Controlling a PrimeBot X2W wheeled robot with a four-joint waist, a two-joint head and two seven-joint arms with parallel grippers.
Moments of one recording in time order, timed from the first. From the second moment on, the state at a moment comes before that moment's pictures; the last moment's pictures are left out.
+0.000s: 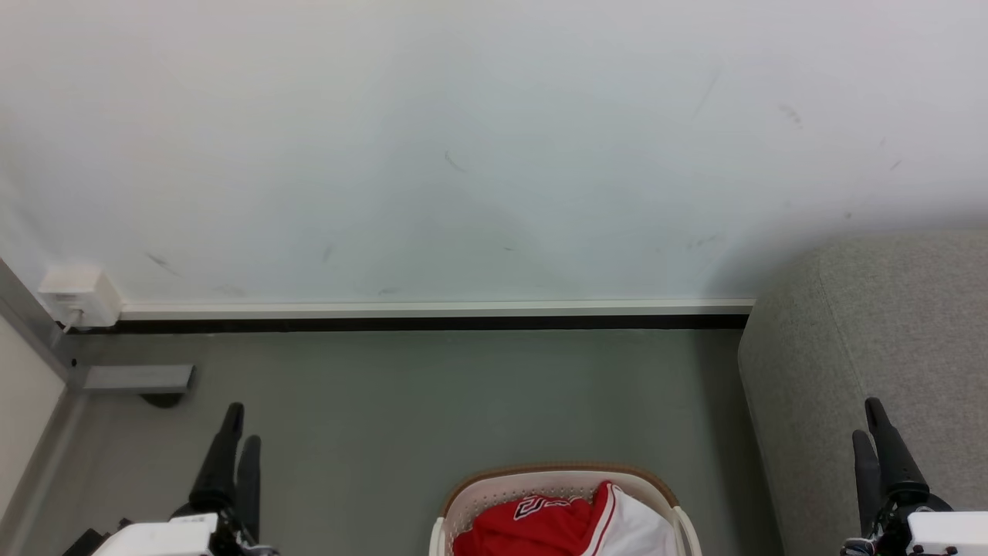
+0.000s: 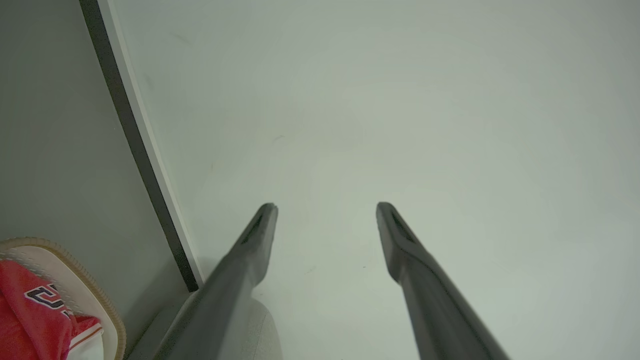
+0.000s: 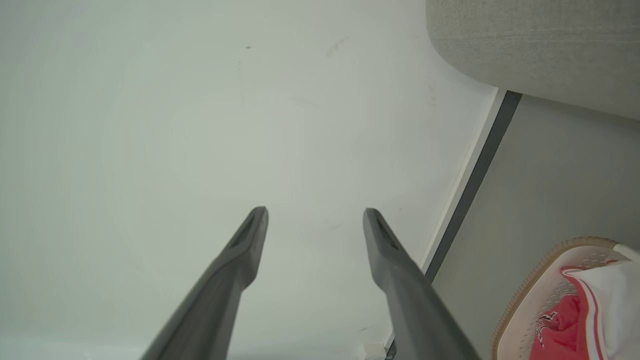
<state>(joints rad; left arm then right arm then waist) -0.09 0.04 0.10 0.22 -1.58 -0.08 0.07 -0.10 -0.15 0.09 0.24 1.74 0.13 -0.04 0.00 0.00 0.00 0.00</state>
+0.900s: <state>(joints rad) -0.09 0.04 0.11 0.15 -1.13 -0.09 -0.04 -0.12 -0.16 0.17 0.18 1.33 0.13 -0.12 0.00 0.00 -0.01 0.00</state>
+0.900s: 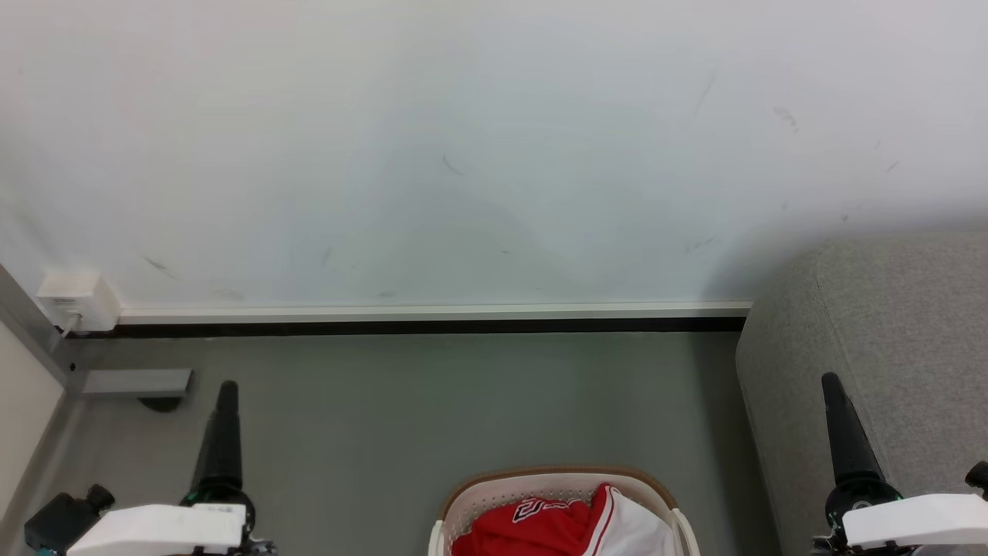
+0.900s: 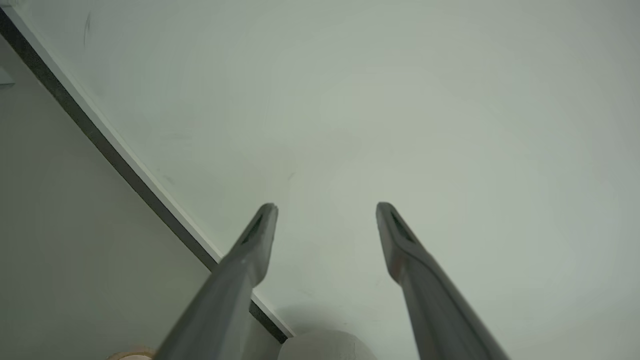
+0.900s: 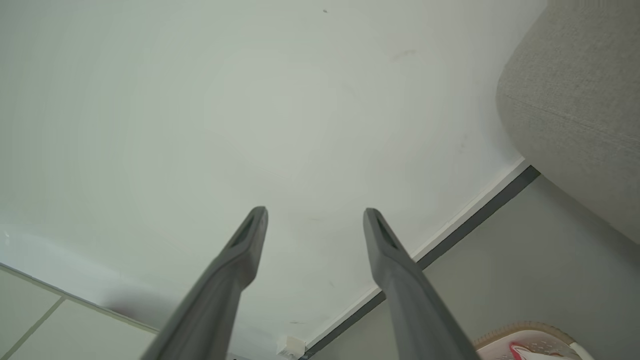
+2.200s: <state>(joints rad) -0.08 0.07 -0.02 0.16 -0.45 0.00 -0.15 -0.14 -0.14 0.16 0.31 0.68 0.13 -0.19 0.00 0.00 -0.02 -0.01</state>
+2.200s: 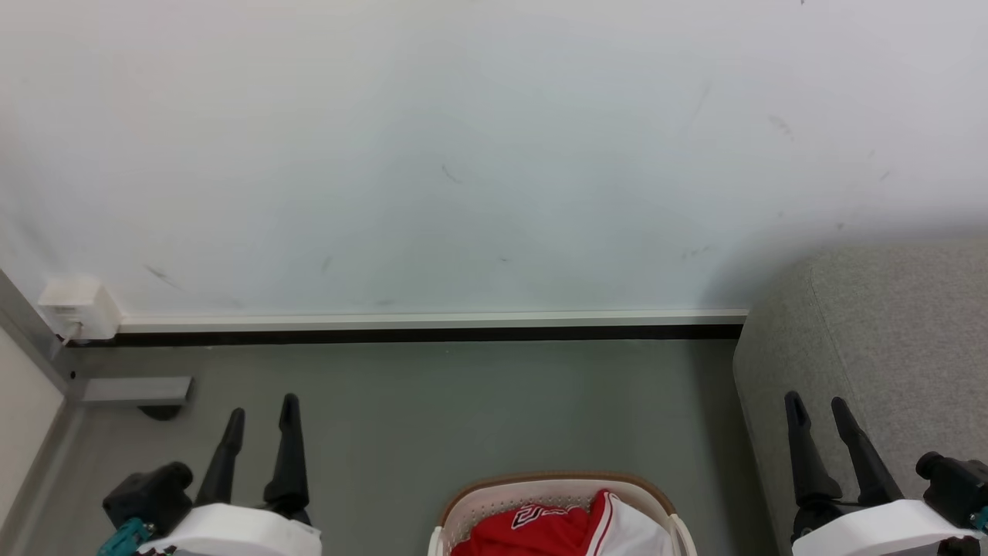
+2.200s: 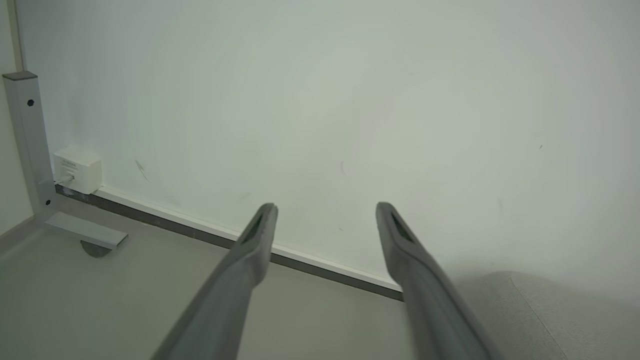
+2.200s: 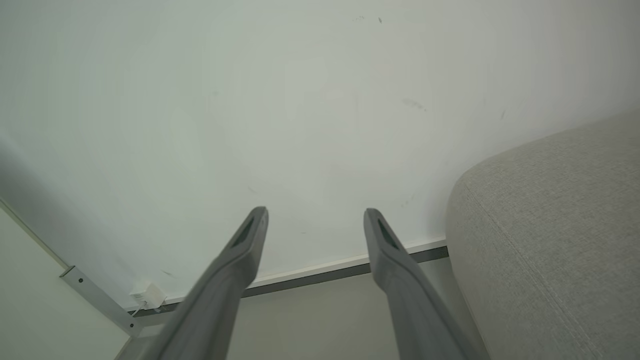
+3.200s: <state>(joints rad) -0.07 0.08 -0.05 0.16 -0.19 0.00 -0.22 -0.15 -0.12 0.15 0.34 0.41 0.13 -0.24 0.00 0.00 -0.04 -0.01</state>
